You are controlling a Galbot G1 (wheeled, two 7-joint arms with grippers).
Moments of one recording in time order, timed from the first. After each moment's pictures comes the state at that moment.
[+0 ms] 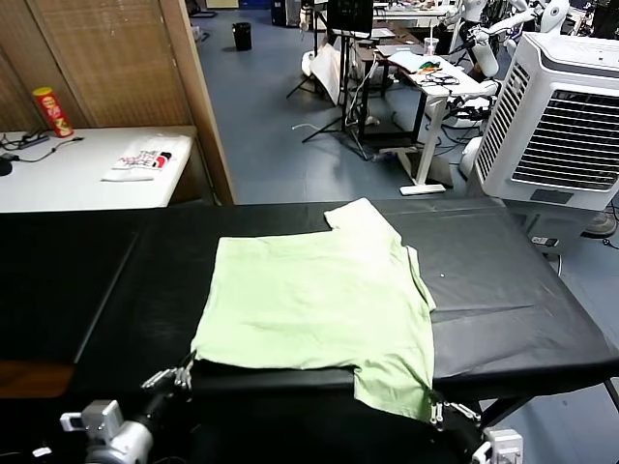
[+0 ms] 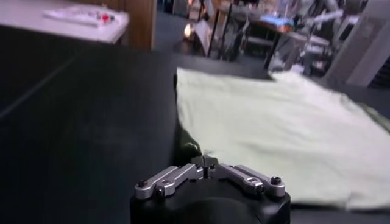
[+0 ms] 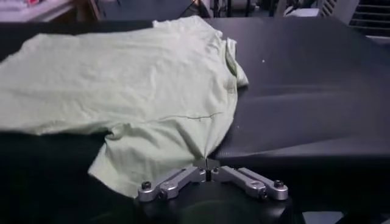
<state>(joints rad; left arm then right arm) 1.73 -1.17 -0.62 -2.25 -0.65 0.35 -0.18 -1.73 1.20 0.63 2.28 0.41 -0.46 0.04</state>
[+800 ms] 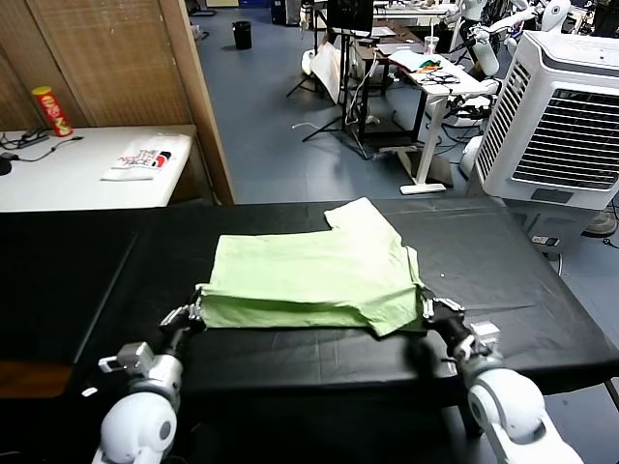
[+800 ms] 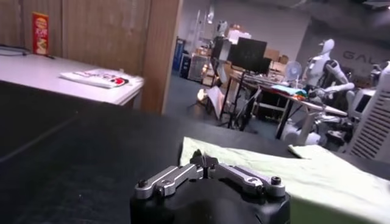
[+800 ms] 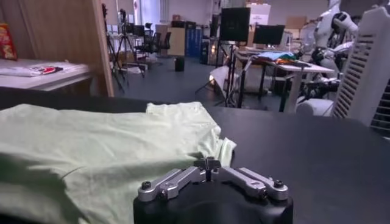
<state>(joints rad) 1.37 -1.31 -0.55 -1.96 -0.49 0.26 -0.17 -1.16 1.14 0.39 1.81 0.34 -0.36 0.00</state>
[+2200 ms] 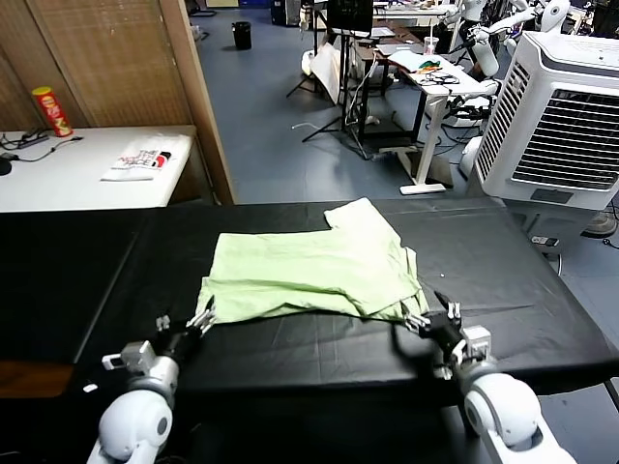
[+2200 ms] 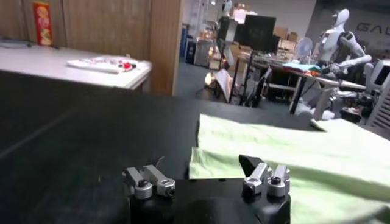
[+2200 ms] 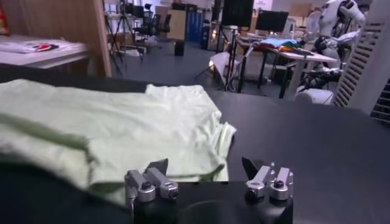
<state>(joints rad) 1.41 -1.25 -0.56 -1.92 -0.53 0.30 -0.14 -1.40 1.13 0.48 1.99 0.31 -0.43 0.00</state>
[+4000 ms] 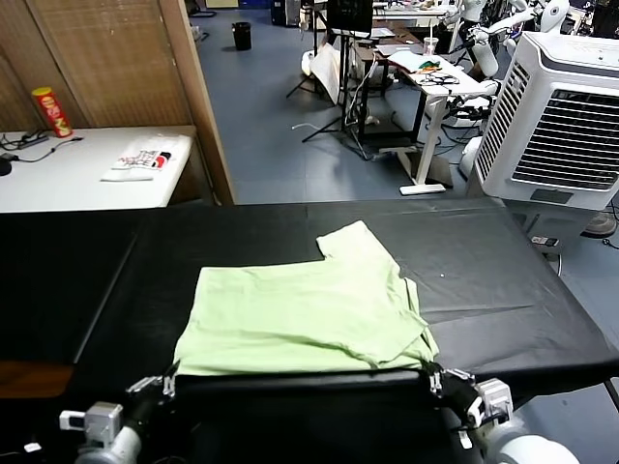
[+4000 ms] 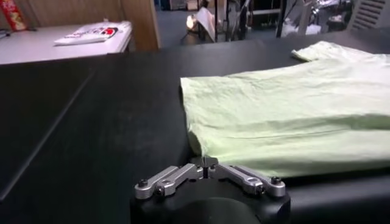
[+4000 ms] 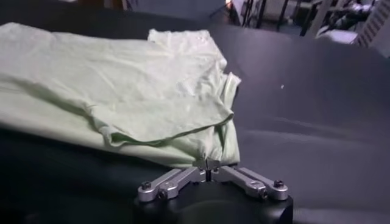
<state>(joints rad) 1.86 -1.05 -0.67 -2.31 -0.51 0.47 -0.21 -1.72 1.03 0.60 2.33 0.43 -0.69 0.09</state>
